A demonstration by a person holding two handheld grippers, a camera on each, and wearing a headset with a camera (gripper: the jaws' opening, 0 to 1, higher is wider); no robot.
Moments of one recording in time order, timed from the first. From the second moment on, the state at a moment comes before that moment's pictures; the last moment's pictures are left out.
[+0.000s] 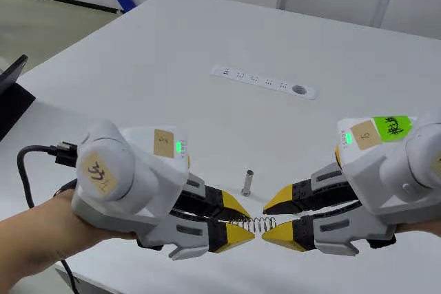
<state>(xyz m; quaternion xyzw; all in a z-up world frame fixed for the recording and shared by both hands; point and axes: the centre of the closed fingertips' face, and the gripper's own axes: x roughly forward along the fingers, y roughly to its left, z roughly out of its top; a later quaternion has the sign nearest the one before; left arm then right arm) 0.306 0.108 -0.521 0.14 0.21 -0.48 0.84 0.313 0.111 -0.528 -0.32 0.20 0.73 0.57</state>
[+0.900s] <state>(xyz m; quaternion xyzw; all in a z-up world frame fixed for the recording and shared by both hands) 0.313 0.106 -0.521 0.17 0.21 -0.48 0.84 0.297 0.133 -0.486 -0.22 0.15 0.77 0.58</state>
